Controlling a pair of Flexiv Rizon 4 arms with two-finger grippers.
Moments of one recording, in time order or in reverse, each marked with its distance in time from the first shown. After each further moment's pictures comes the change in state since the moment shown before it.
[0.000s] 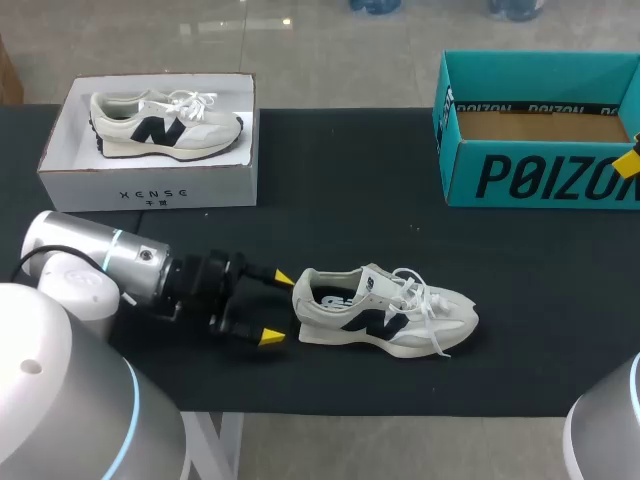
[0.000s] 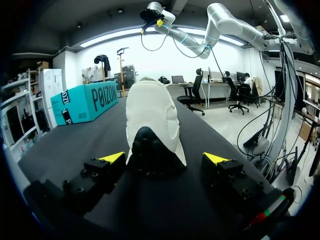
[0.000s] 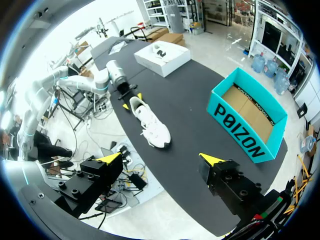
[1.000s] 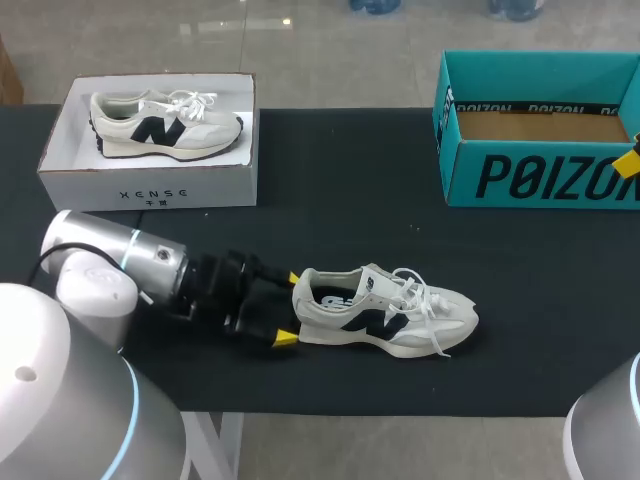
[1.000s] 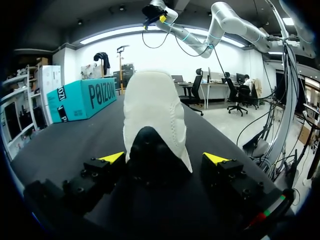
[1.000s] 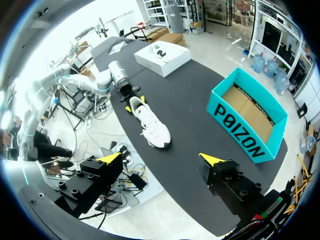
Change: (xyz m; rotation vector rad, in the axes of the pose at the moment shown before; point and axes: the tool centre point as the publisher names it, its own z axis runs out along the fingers) left arm -0.001 0.001 0.023 0.004 0.026 -0.025; right arm 0.000 0.000 0.000 0.000 0.000 0.000
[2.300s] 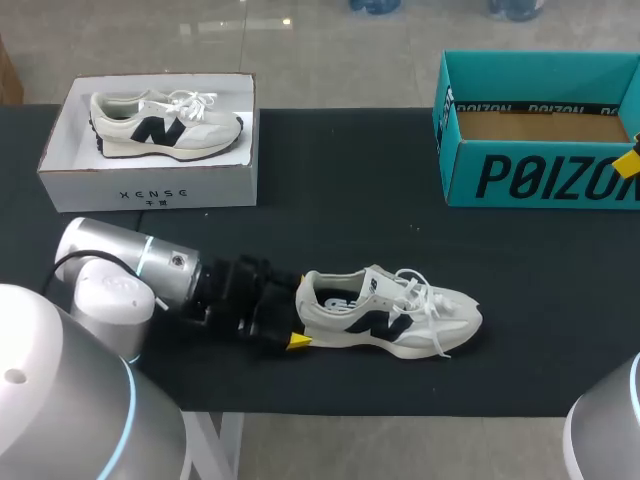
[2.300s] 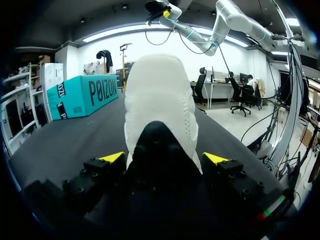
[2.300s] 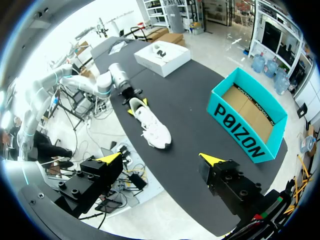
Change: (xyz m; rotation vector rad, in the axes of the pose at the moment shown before) left arm -0.004 0.005 0.021 -0.008 -0.024 -0.019; right arm 0.000 0.000 0.000 0.000 0.000 0.000
